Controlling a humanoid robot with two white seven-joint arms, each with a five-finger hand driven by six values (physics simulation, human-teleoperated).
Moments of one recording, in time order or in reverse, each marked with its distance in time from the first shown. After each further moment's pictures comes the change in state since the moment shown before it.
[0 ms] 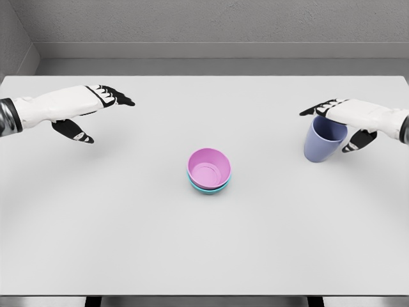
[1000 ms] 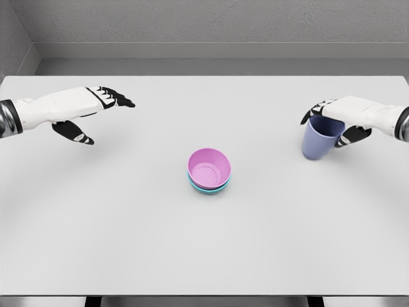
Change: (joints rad) left arm 0.006 0.001 0.000 -0.002 0.000 0.000 0.000; right arm -0.031 0.013 0.020 0.003 0.002 0.002 0.000
